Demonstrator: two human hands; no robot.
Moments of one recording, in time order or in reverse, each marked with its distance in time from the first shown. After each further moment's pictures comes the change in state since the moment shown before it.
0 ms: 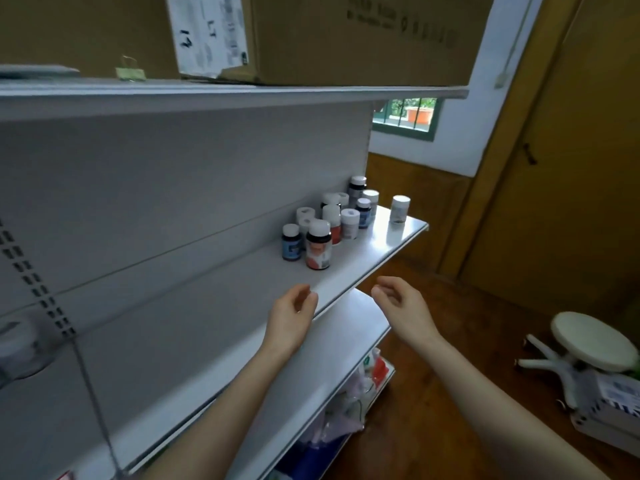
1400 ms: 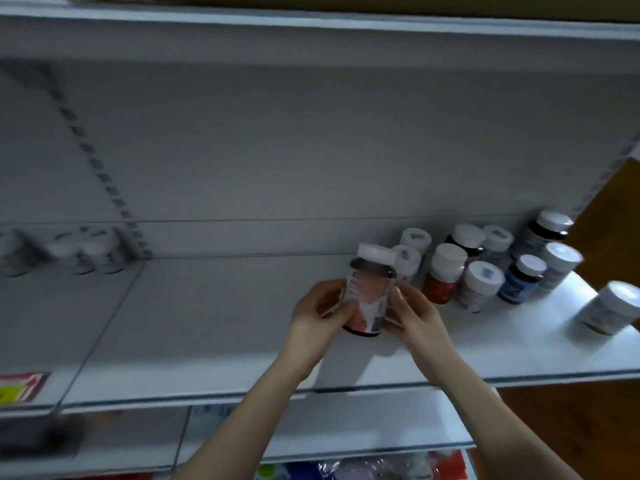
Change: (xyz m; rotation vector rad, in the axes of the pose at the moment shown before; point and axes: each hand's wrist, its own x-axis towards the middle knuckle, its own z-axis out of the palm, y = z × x) left_hand 0.136 -0.002 0.060 -0.188 0.585 -0.113; right_hand 0.228 0.046 0.077 0.539 -0.827 0.126
